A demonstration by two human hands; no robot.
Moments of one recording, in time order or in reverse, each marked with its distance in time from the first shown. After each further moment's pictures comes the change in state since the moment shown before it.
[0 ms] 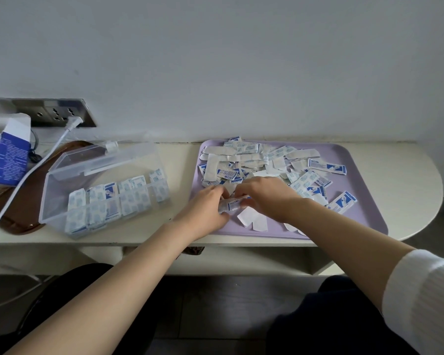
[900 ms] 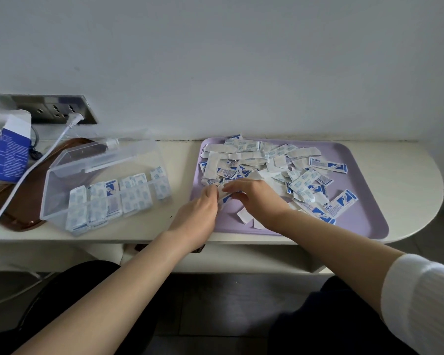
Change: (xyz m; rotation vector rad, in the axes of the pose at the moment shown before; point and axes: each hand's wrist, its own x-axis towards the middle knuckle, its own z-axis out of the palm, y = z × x) left_hand -0.018 -0.008 0.008 0.428 0.043 -0.004; right_hand 0.005 -0.017 0.027 0.486 0.215 0.096
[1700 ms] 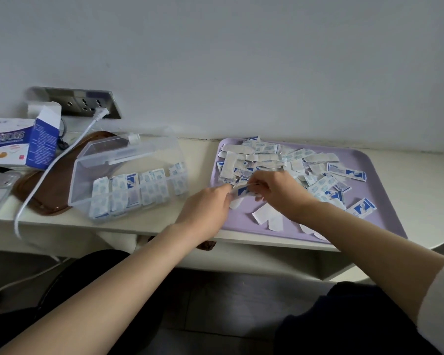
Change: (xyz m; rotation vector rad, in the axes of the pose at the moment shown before) left_hand -0.009 -0.003 -0.027 -0.234 0.086 -0.074; right_hand 0.005 -0.015 -0.029 -0.017 -0.051 0.039
